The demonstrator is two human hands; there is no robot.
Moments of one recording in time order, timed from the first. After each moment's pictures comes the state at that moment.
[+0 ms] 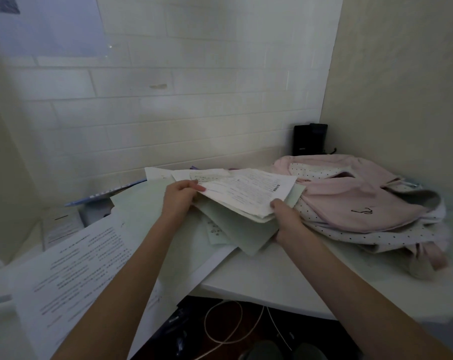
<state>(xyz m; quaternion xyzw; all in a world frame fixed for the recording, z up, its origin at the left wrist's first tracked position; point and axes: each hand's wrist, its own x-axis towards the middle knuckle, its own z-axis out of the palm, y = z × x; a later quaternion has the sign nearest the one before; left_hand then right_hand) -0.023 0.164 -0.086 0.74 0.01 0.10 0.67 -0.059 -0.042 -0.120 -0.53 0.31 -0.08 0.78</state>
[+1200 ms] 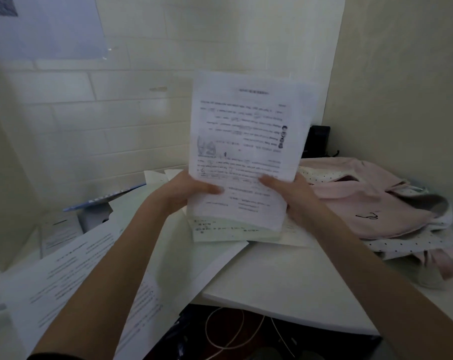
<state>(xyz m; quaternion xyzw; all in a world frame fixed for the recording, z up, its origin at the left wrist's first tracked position) -0.013 0.172 -0.041 0.72 -0.24 -0.14 0.64 -0.076 -0.062 -0.054 -0.64 -0.05 -0.10 0.76</state>
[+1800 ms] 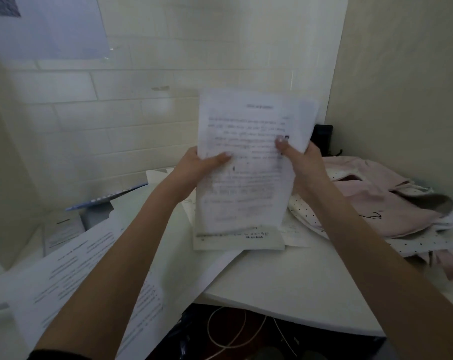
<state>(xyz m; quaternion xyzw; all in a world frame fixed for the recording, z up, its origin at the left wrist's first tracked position) -0.032 0.151 -0.009 0.72 -0.23 0.01 0.66 -0.072 -0.062 -0.009 -0.58 -0.07 -0.20 0.79</state>
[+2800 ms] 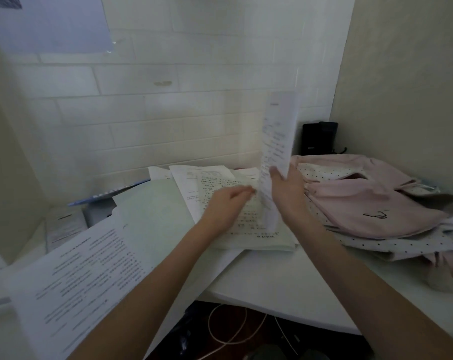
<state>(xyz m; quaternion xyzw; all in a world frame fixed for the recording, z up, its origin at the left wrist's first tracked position) -0.055 0.107 -0.081 0.85 -0.23 0.09 0.46 -0.063 -0.026 -0.057 -0.74 0.07 -0.30 0.60</state>
